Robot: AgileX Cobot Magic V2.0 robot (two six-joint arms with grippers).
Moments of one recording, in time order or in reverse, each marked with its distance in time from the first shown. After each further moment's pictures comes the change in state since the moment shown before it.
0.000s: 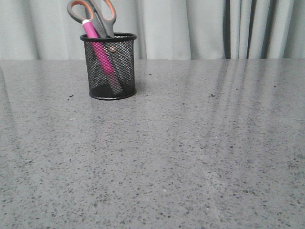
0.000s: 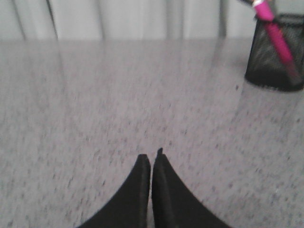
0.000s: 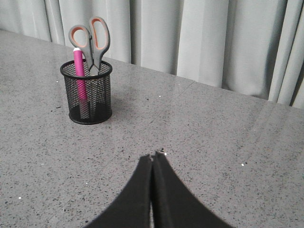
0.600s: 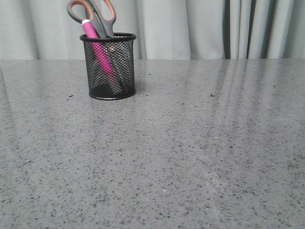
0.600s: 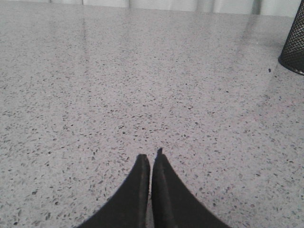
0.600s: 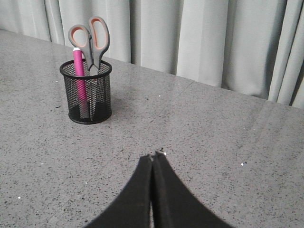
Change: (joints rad) left arm 0.068 0.000 0.000 0.012 0.043 -0.040; right arm 0.000 0.000 0.000 0.000 0.000 0.000
